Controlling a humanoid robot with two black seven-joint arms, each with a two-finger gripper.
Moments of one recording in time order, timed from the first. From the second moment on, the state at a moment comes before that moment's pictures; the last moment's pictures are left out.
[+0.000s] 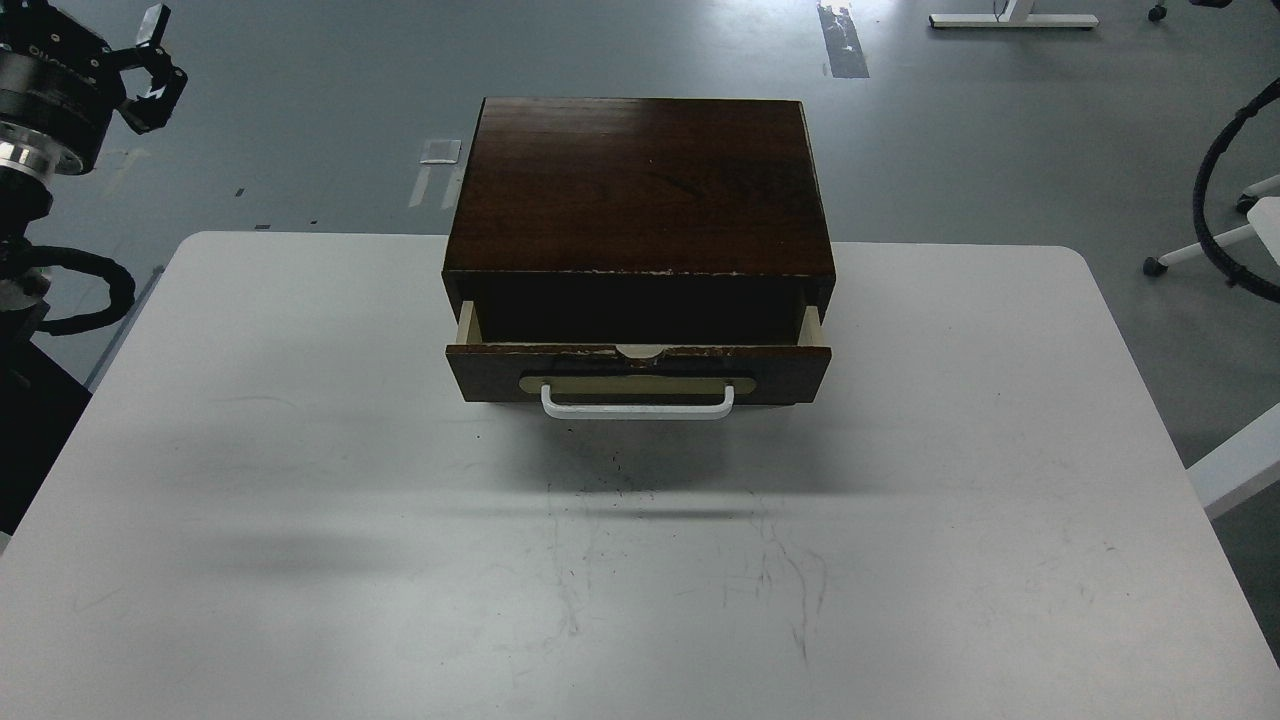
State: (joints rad) left arm -0.98 0.58 -0.54 -0.51 -0.20 -0.49 -0.49; right arm 1.23 -0.66 0.37 0.57 0.33 0.38 0.19
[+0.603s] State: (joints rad) left arm -0.98 0.56 -0.61 -0.50 -0.20 -0.49 -0.49; right arm 1.04 -0.54 0.56 0.58 0.42 0.49 0.22
